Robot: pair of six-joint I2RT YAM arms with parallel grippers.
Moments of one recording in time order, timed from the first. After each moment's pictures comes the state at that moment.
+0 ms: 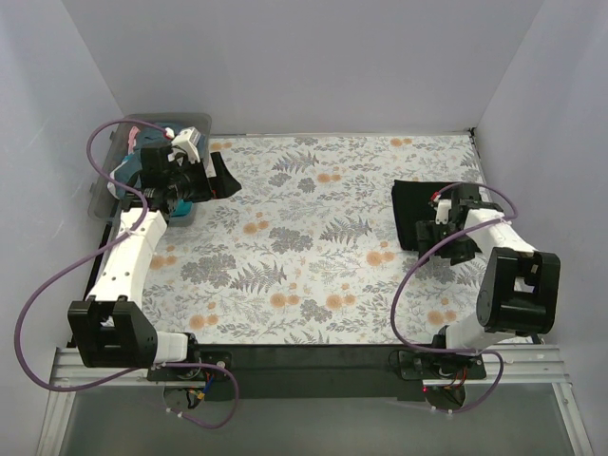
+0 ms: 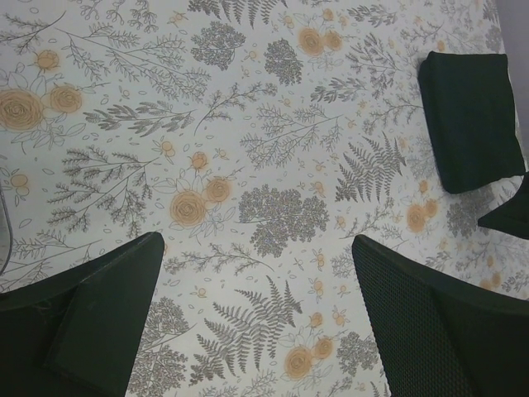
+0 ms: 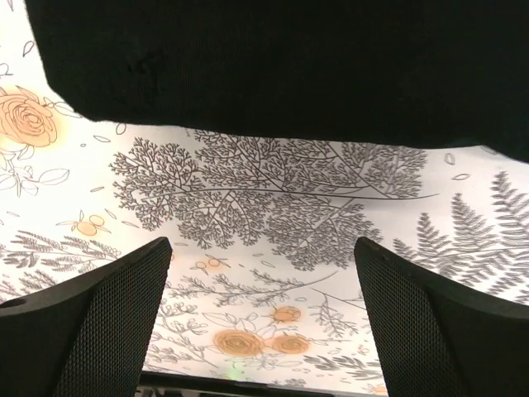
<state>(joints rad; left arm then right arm) -0.02 1.33 1.20 -0.47 0.46 -0.24 -0.10 1.51 0.95 -0.78 -0.12 -0.18</state>
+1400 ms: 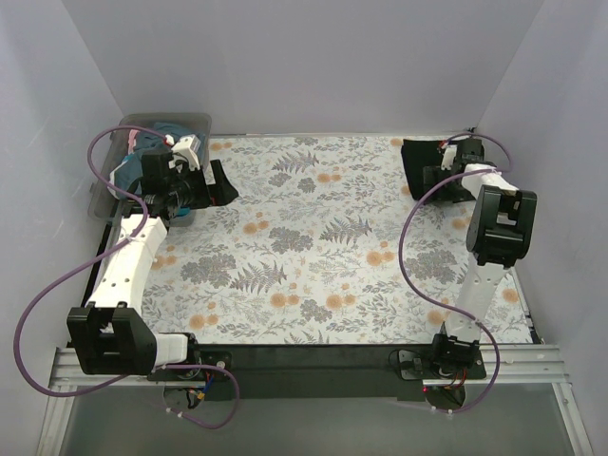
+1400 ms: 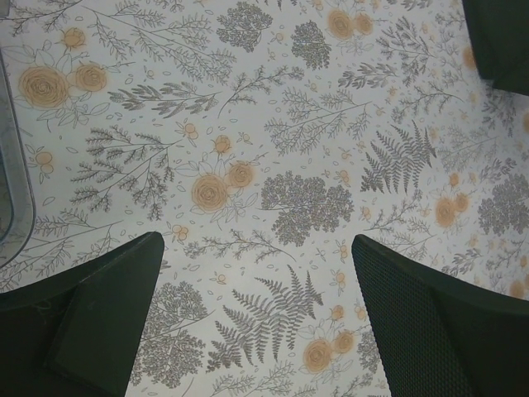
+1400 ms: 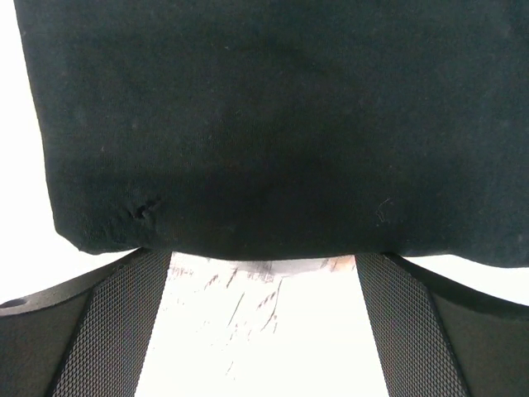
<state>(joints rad) -0.02 1.29 1.15 -0.48 0.41 -0.21 -0.15 2.10 1.52 -0.47 -0.11 -0.18</state>
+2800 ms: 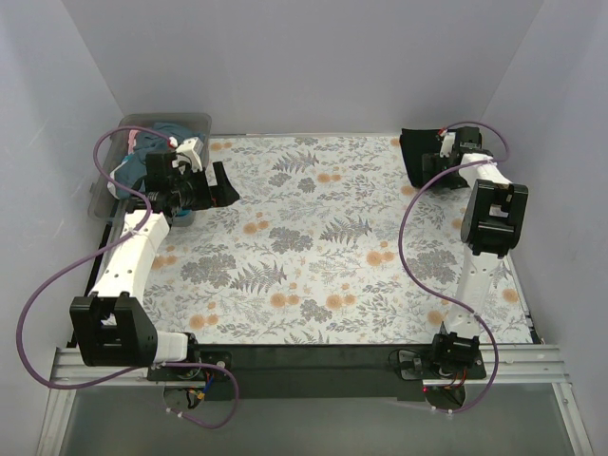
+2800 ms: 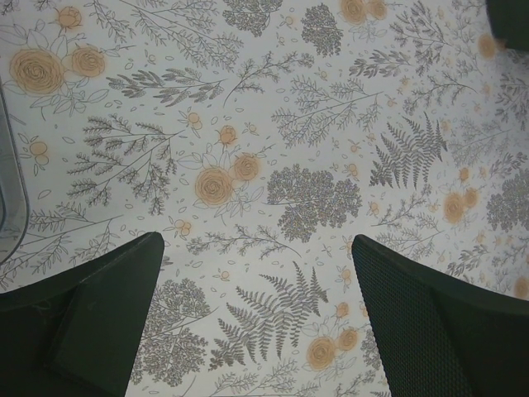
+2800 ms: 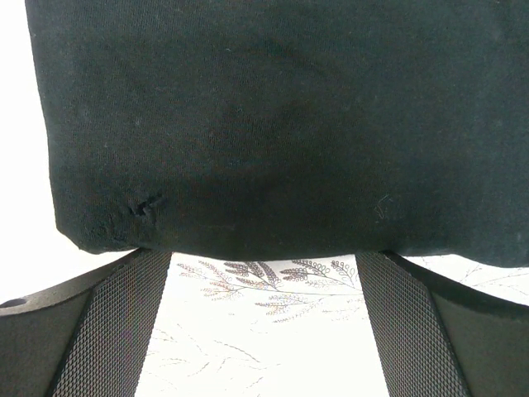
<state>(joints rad) -0.02 1.34 1.14 -0.48 0.40 -0.20 -0.14 2.27 1.79 -0.52 -0.13 -0.18</state>
